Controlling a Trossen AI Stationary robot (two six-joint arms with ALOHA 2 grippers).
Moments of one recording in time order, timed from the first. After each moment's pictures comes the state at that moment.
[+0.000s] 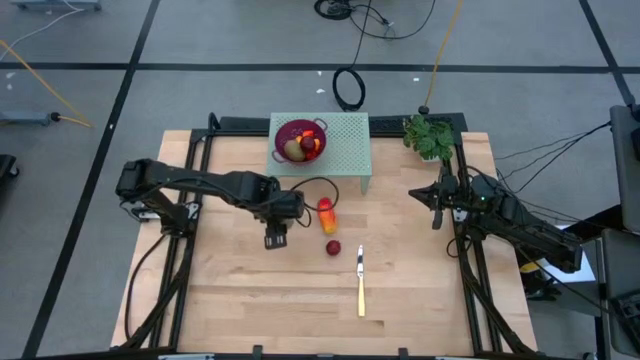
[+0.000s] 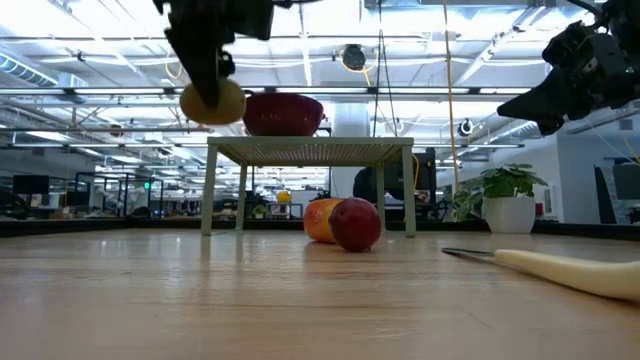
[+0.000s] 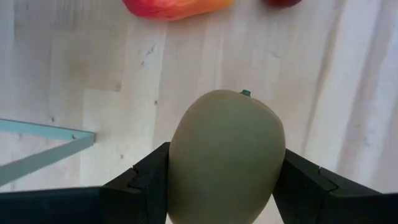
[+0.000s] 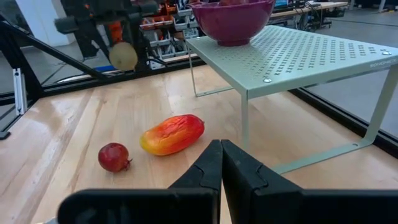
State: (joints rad) left arm -0.07 1.61 1.40 -1.12 -0.05 -0.21; right arm -0.43 0.00 0.19 -0.34 -0.21 0.09
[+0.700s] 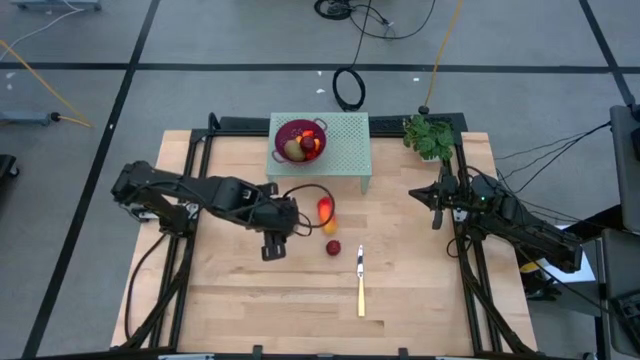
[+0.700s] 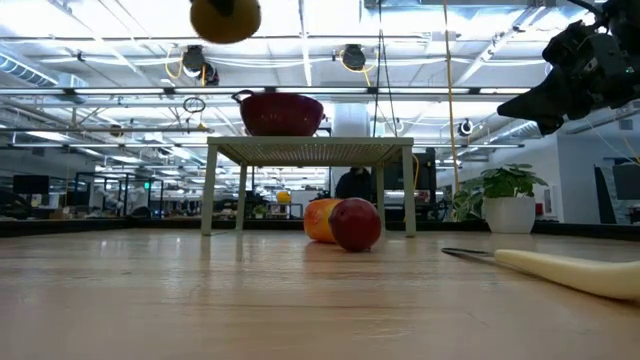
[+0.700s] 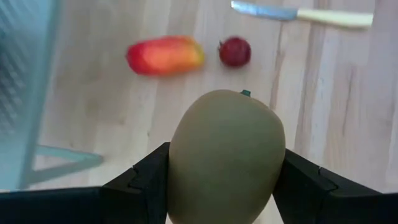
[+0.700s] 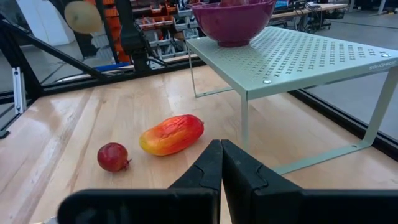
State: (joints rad) left arm -0.23 1.60 1.65 -1.22 -0.18 -0.34; right arm -0.43 0.00 0.19 -0.34 -0.21 0.08
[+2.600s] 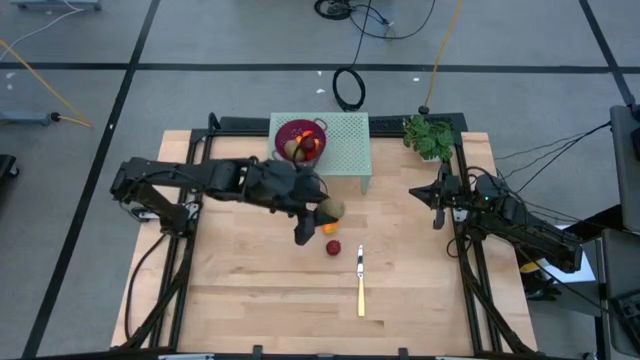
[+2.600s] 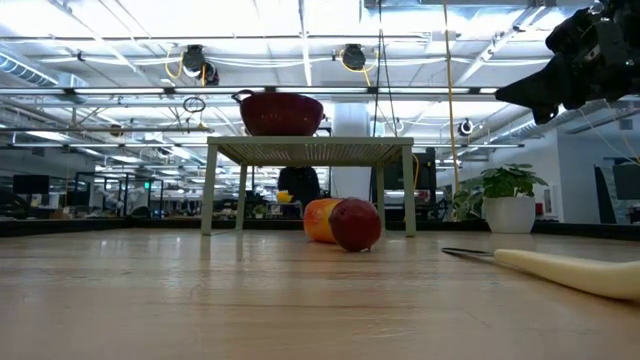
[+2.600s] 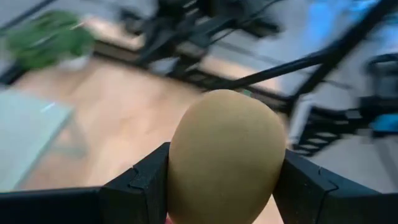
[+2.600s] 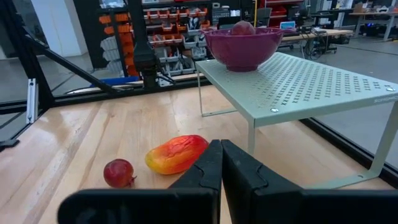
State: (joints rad) left arm -0.13 1.57 1.69 -0.59 -0.06 -0.36; right arm -0.43 0.00 0.19 -0.26 -0.24 0.06
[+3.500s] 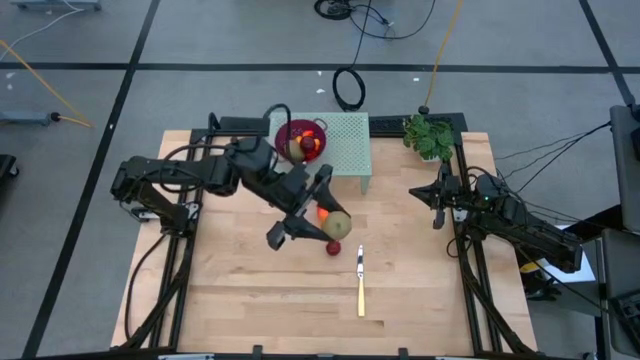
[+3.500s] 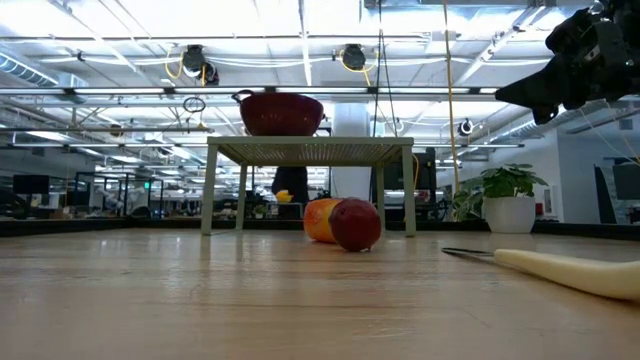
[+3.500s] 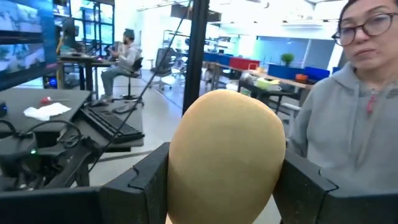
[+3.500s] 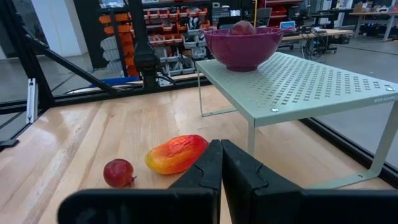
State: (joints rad) left arm -0.08 1.57 1.69 -0.04 0.51 -0.12; right arm -0.43 0.00 0.19 -0.26 -0.24 0.06
